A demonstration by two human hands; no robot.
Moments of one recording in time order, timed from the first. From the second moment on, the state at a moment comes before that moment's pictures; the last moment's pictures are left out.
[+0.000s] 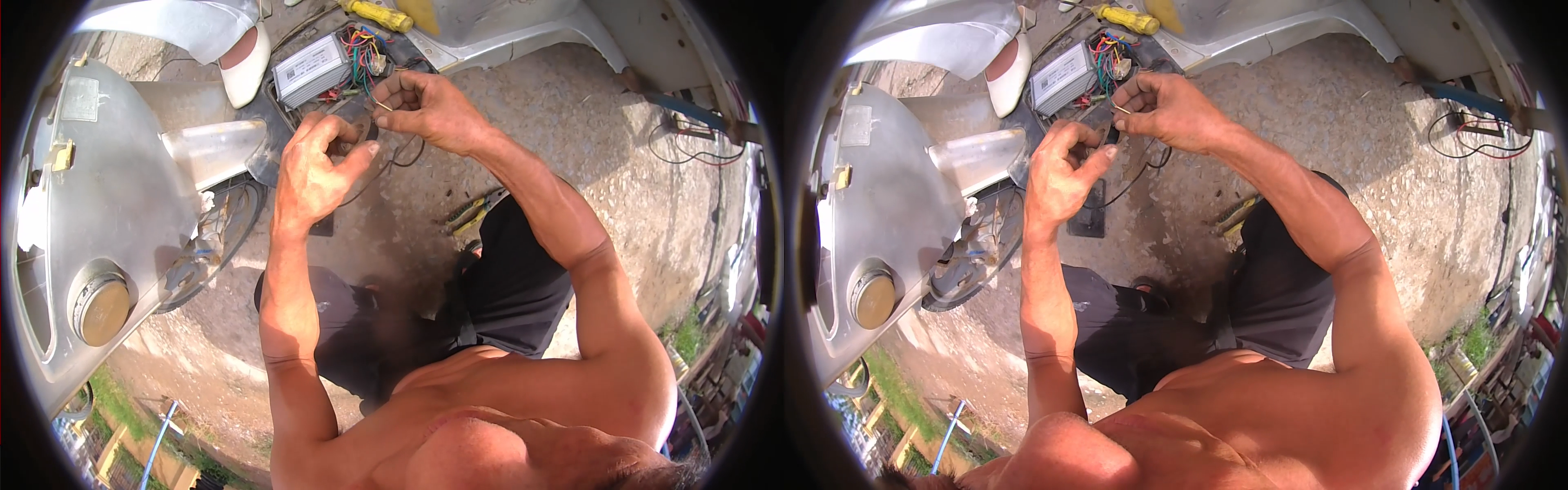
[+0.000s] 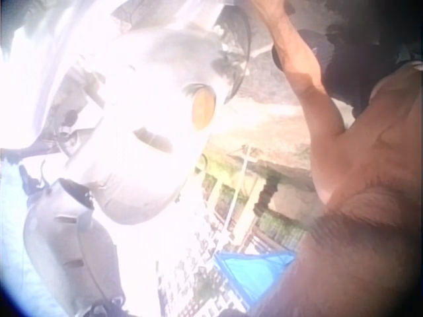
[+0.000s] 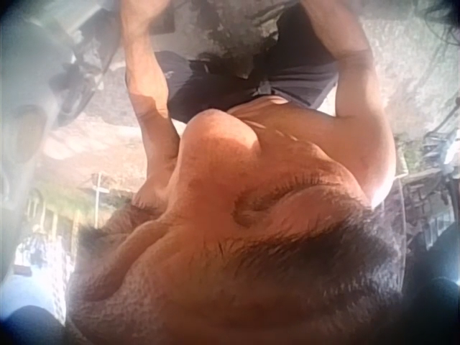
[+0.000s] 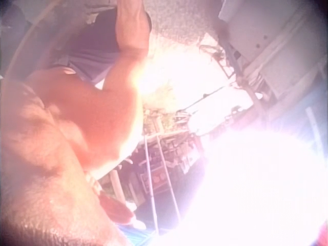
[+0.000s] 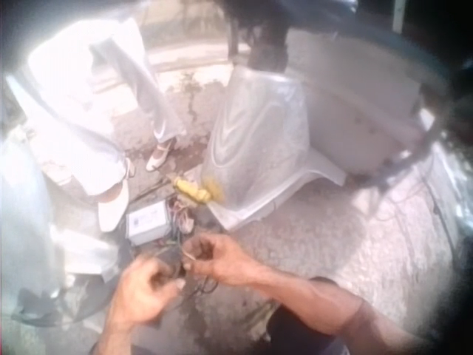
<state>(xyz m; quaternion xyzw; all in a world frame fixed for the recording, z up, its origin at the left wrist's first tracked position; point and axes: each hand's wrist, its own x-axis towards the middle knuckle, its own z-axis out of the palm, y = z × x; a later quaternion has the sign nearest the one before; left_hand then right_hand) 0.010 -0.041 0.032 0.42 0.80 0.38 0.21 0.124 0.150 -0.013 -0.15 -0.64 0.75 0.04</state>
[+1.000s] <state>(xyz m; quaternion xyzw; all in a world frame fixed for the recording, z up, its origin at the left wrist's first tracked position) -0.003 -0.016 0.025 0.24 0.79 0.46 0.33 0.132 0.154 -0.014 -0.18 -0.54 0.82 0.06</state>
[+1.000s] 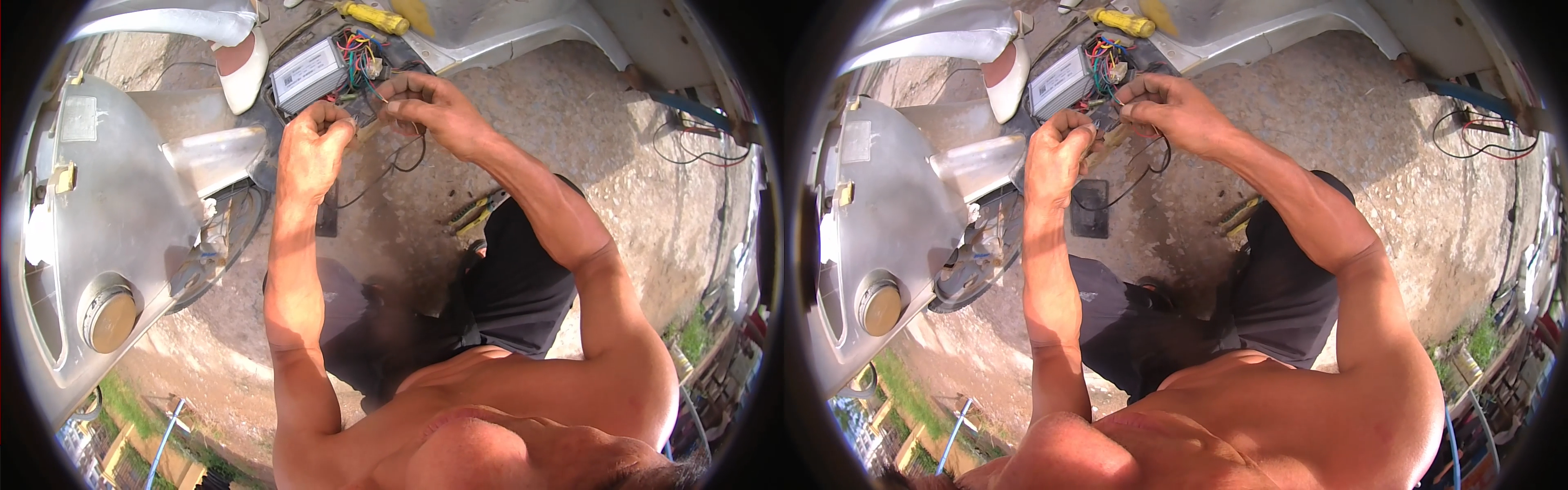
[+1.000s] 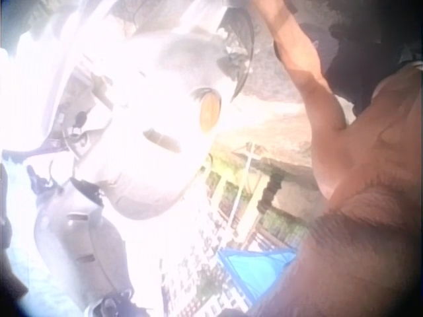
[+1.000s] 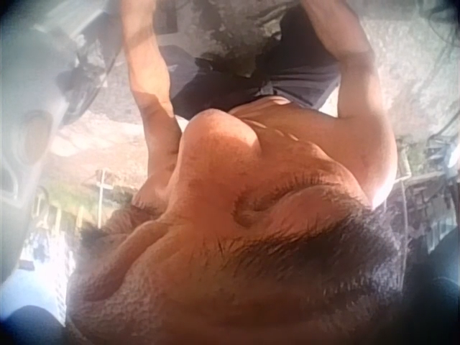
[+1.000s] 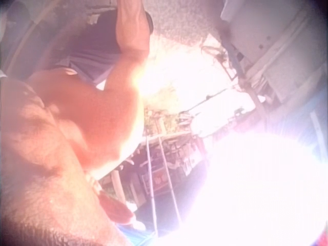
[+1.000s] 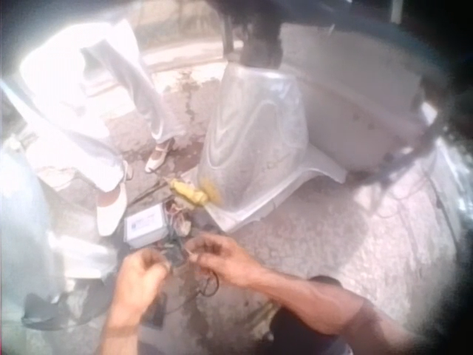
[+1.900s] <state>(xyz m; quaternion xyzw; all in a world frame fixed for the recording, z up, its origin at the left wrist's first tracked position) -0.005 0.015 0.028 0.21 0.76 0.47 0.39 0.131 0.146 -0.014 -0.24 -0.60 0.75 0.11</state>
